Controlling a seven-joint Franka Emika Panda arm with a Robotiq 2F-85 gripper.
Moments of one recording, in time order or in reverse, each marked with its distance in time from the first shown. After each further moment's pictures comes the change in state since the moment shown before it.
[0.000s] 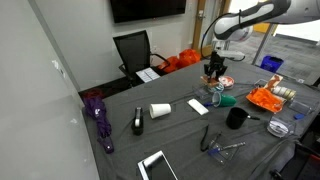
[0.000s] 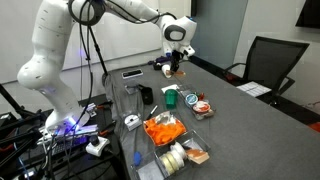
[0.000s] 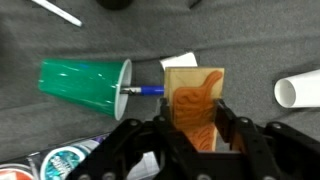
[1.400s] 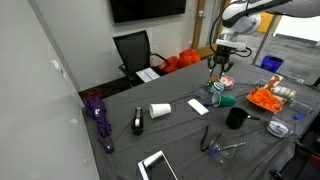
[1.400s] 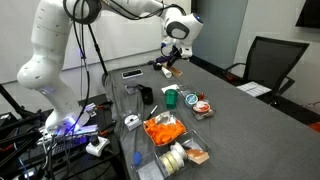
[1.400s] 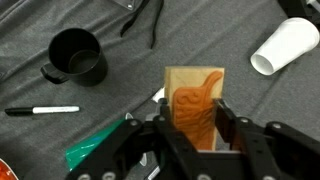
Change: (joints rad) arm -0.003 -0.012 -0.084 0.039 0.232 -0.170 0.420
